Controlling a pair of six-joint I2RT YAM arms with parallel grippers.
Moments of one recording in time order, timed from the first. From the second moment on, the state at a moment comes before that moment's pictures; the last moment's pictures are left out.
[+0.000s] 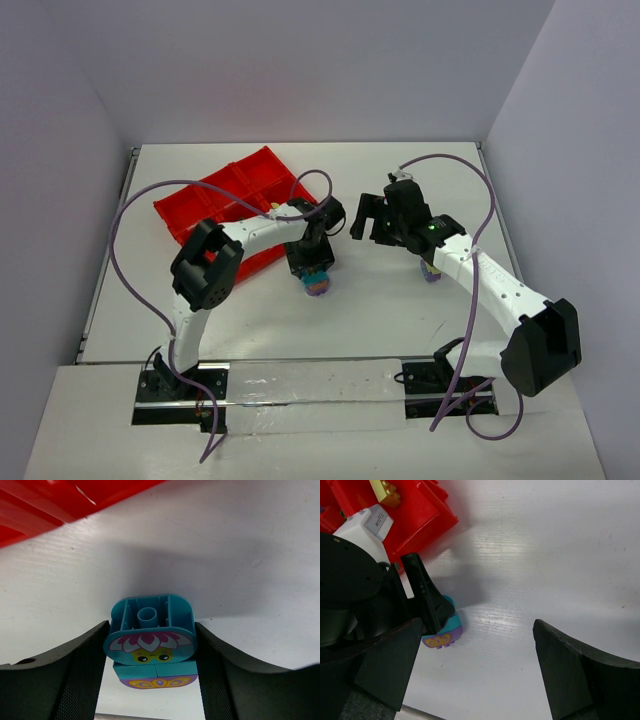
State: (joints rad) left arm -0.83 2.11 1.62 -0.96 -0.17 -1.06; right arm 0.47 1.26 1.01 -0.49 0.06 0.57
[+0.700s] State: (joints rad) left arm -0.66 1.85 1.63 -0.77 0.08 -1.04; right arm 0.42 1.22 0.84 -0.12 -0.36 0.67
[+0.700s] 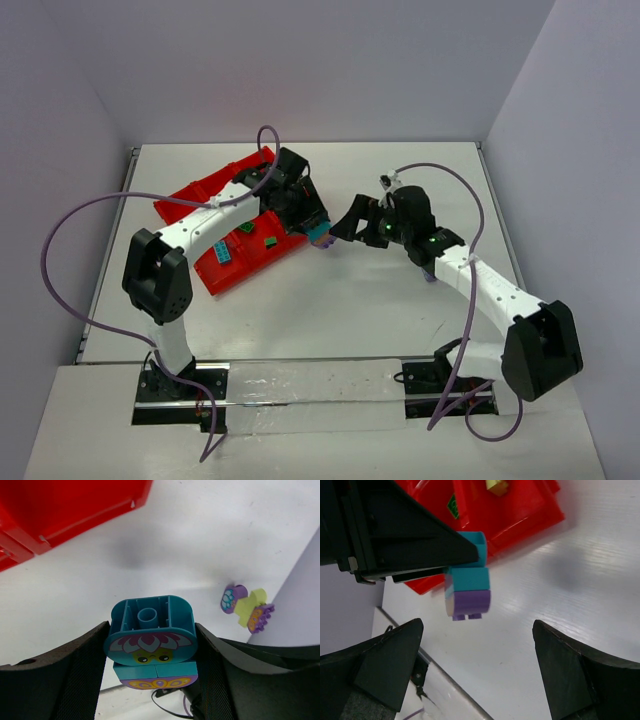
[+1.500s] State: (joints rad) left arm -0.66 1.82 1.61 -0.74 0.13 -1.05; right arm 0.51 1.43 0.86 0.13 -0.34 0.80
